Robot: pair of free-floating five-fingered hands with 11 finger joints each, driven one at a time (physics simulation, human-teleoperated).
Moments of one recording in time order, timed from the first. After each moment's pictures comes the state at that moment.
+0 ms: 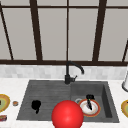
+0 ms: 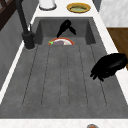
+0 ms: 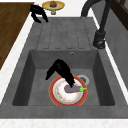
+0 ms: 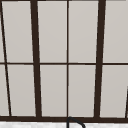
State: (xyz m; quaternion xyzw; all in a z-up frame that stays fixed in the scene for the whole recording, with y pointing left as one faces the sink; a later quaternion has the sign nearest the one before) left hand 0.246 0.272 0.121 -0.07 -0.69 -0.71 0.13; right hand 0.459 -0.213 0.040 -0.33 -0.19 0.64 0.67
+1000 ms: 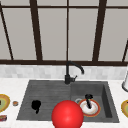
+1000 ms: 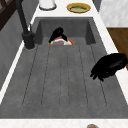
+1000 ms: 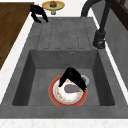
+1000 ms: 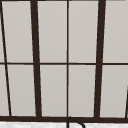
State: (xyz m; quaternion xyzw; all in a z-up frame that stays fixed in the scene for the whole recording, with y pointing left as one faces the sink) left hand 0.246 0.272 0.121 -0.07 -0.69 -0.71 0.13; right hand 0.517 -0.213 -0.028 -0.37 -0.24 0.63 0.64
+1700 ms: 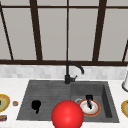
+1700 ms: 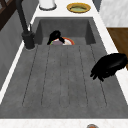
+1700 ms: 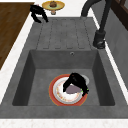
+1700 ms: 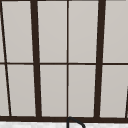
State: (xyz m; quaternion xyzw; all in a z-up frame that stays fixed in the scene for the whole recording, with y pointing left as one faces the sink) left hand 0.246 0.272 0.121 -0.07 -0.69 -0.71 0.13; right hand 0.539 -0.226 -0.061 -0.38 -0.27 0.64 0.61
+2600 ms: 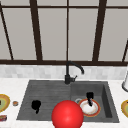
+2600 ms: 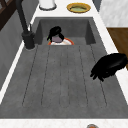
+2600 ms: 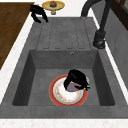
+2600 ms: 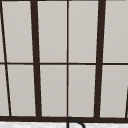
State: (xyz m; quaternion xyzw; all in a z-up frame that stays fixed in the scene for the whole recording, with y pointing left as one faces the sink) left hand 0.246 0.272 0.121 -0.07 -0.69 -0.71 0.13; right hand 0.529 -0.230 -0.030 -0.43 -0.32 0.61 0.58
